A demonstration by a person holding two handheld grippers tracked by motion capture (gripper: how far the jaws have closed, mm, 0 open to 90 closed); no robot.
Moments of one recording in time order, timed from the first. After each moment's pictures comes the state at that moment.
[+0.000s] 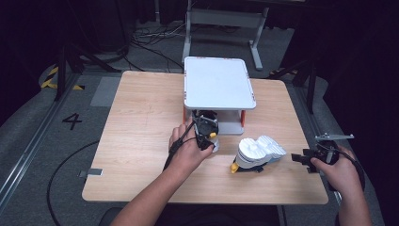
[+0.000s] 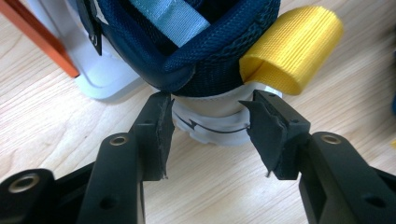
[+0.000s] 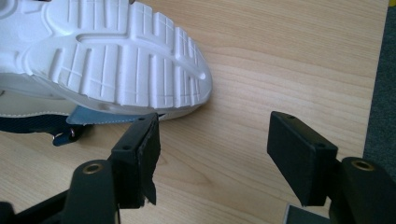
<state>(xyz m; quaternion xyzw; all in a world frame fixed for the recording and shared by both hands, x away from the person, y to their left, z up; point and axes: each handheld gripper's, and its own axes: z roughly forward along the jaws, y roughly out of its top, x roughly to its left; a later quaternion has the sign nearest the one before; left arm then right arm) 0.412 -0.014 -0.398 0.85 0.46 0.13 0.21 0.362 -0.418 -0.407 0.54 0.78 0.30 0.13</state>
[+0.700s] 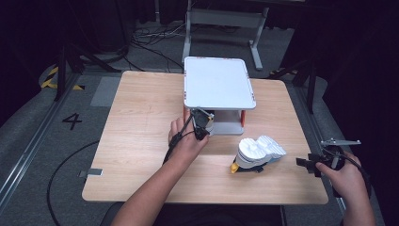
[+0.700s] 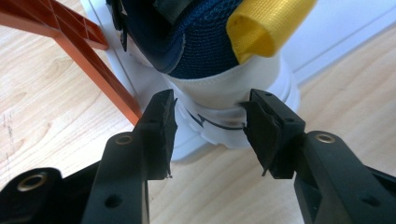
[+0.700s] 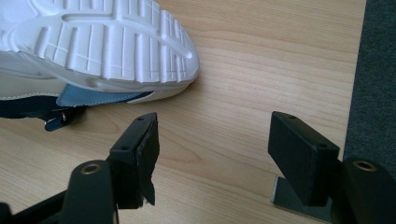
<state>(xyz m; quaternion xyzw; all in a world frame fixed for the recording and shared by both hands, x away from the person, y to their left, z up) 0.436 -0.005 -0.406 0.83 0.45 0.23 0.25 0.348 -0.430 -0.410 0.56 0.76 0.30 0.13</state>
